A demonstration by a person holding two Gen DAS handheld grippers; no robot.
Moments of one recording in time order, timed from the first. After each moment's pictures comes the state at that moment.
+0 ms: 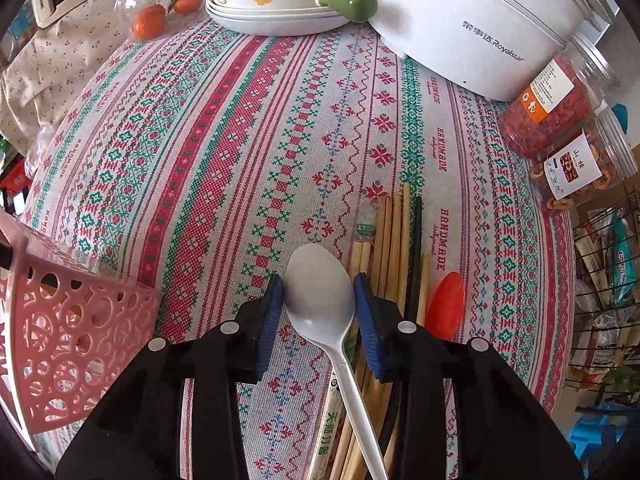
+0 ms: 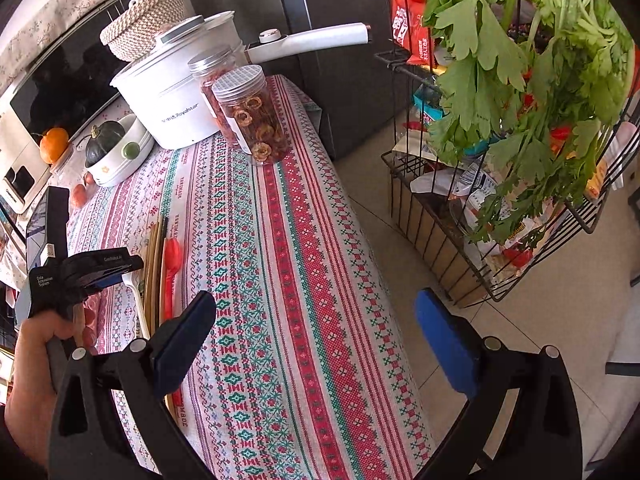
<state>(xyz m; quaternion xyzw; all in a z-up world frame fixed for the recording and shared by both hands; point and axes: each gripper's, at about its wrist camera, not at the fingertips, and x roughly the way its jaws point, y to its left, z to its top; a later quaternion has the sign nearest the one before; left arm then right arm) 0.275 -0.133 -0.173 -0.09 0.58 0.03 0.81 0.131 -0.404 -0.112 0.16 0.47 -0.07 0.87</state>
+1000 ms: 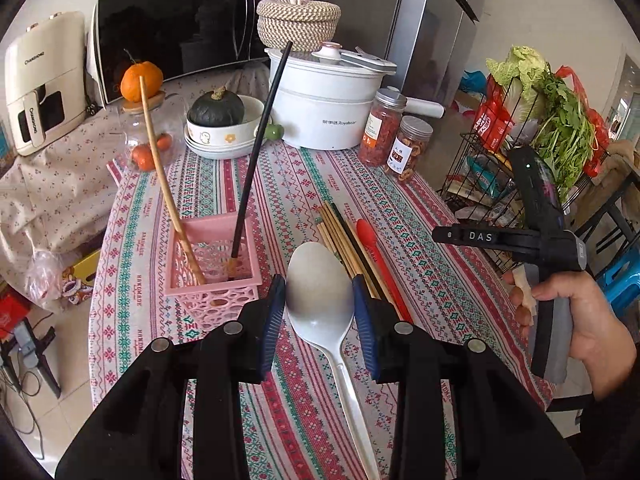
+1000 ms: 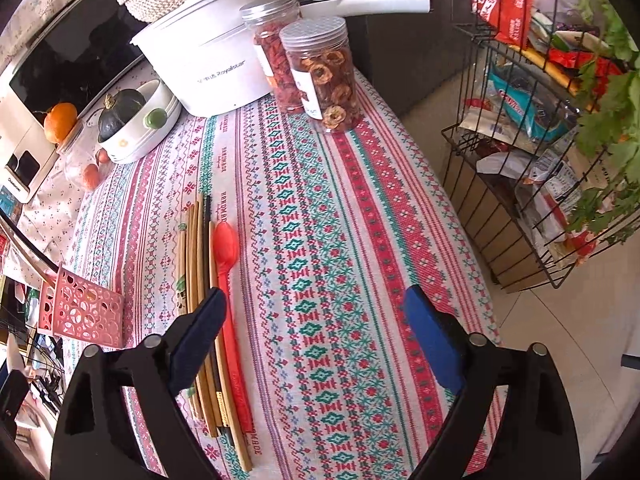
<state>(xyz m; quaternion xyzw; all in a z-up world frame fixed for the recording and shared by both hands) 0.107 -0.045 -0.042 0.02 0.40 -0.20 0.90 0.183 -0.329 -0.132 0.17 0.51 -0.04 0.84</state>
